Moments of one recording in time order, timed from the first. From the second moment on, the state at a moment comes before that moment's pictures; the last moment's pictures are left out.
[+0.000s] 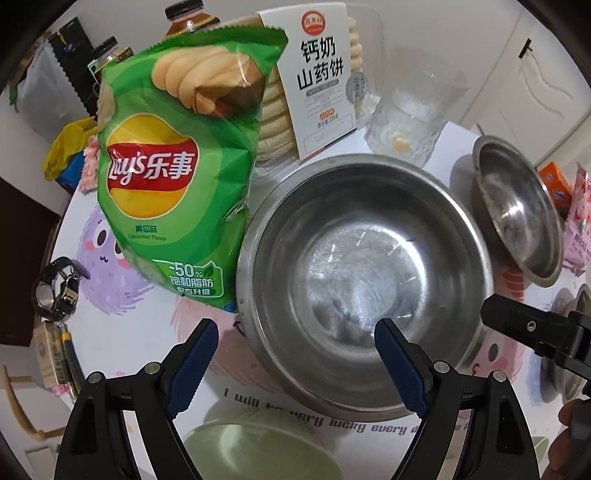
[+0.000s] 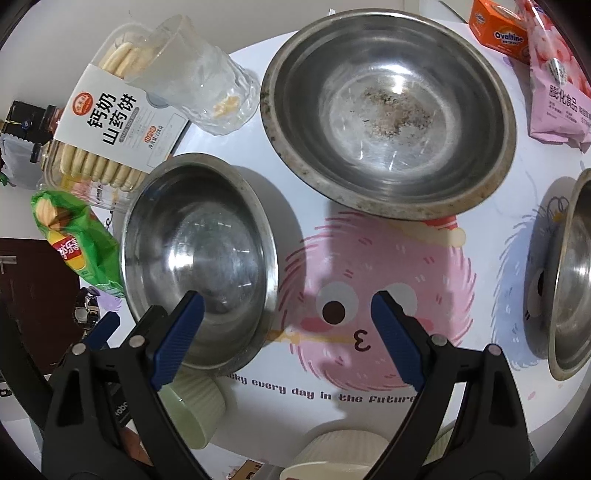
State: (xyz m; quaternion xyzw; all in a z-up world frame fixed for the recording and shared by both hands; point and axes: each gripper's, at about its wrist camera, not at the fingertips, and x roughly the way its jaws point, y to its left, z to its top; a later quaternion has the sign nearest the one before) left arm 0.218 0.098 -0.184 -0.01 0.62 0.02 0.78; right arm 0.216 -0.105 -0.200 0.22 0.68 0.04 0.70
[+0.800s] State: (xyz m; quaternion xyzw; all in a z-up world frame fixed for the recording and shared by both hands) left arm 0.240 0.092 -0.238 0.00 0.67 0.04 0.75; right arm 0.236 -0.072 -0.243 0.16 0.71 0.05 0.68
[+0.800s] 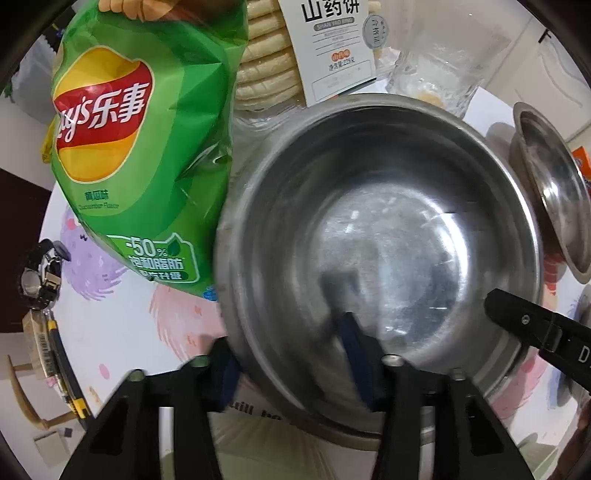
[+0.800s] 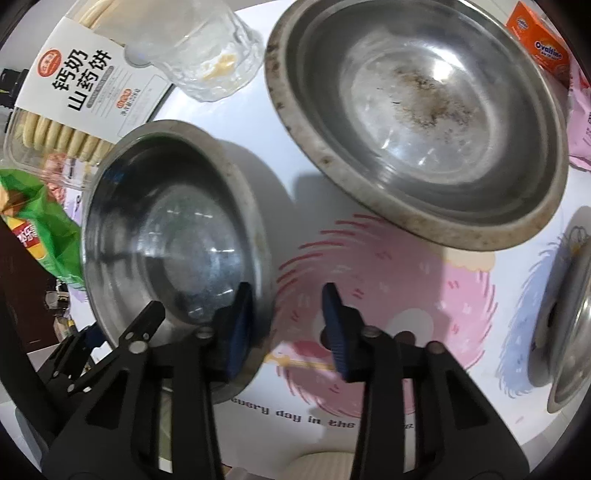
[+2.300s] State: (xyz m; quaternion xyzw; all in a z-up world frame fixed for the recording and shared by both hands) left arm 0.200 0.077 -0.149 0.00 0.59 0.00 0.81; right arm 0.199 -0.110 -0.157 0.17 0.63 0.07 0.75
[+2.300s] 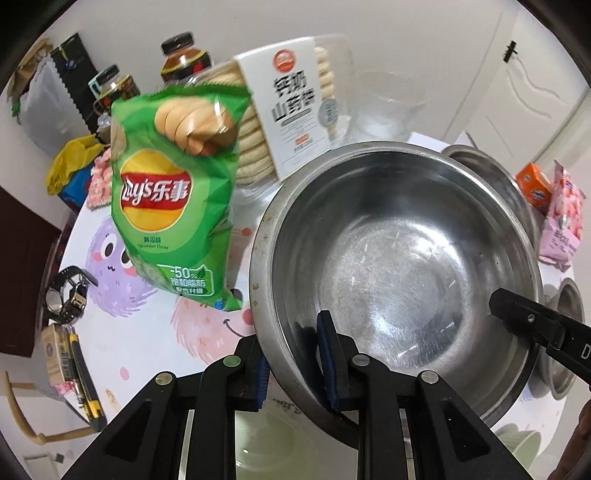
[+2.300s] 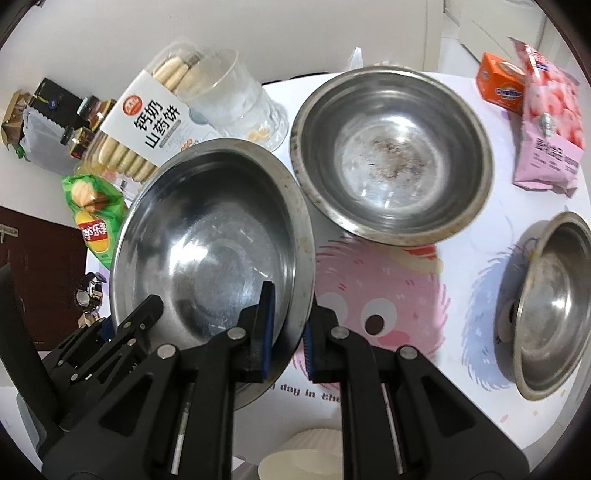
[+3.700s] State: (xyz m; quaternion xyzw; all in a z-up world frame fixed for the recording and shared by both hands) left arm 0.150 -0.222 -0.122 0.14 0.55 -0.20 0.80; right arm 0.073 -0.381 -0.124 0.27 0.57 -0.14 0.77
